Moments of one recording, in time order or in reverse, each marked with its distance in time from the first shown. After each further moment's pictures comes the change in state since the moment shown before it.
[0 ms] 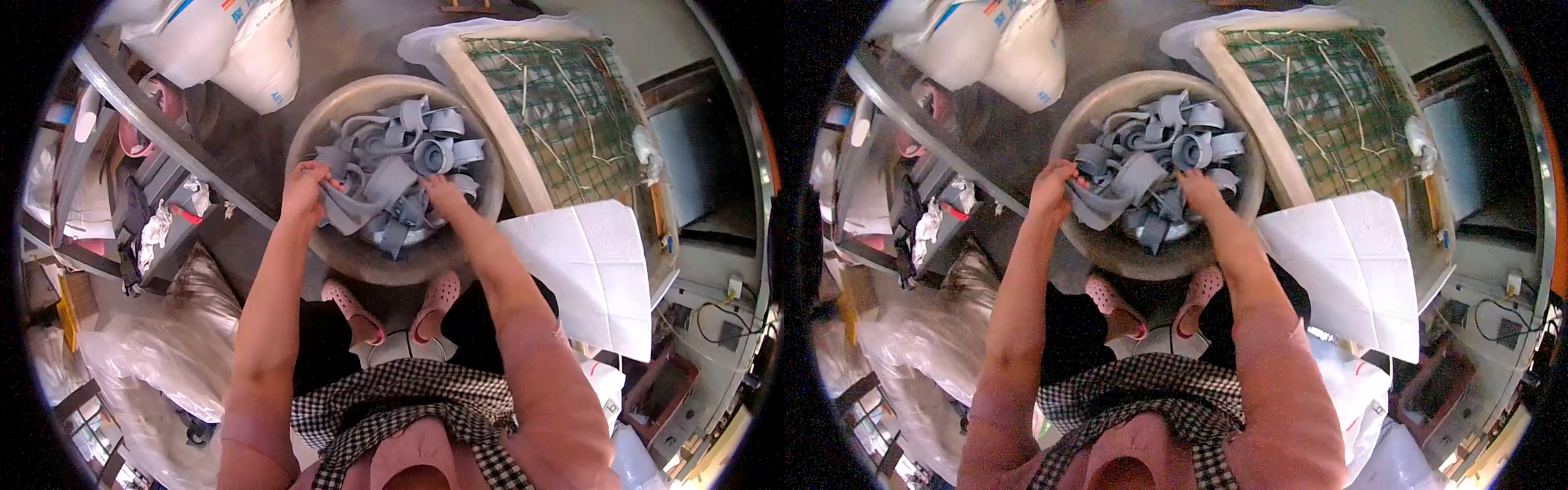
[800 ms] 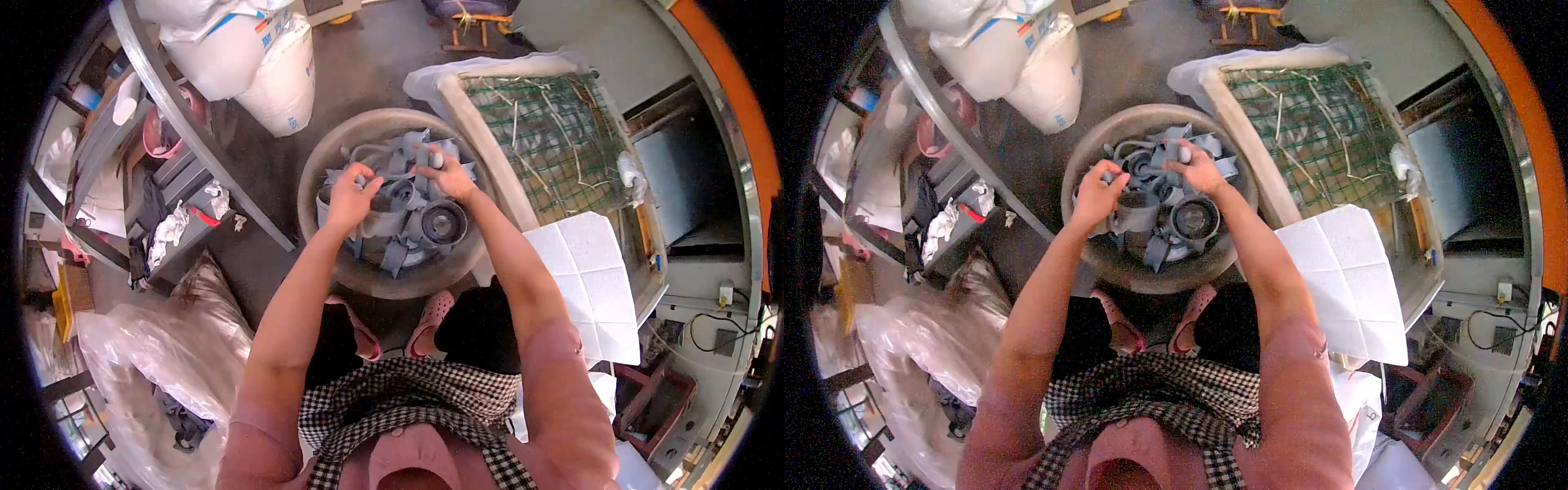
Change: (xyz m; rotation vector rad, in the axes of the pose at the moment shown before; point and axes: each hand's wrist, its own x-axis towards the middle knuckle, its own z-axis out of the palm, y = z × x) left_hand -0.018 -0.010 0.034 0.822 -0.166 0.451; right_hand 0.018 -0.029 -0.175 1.207 0.190 0.006
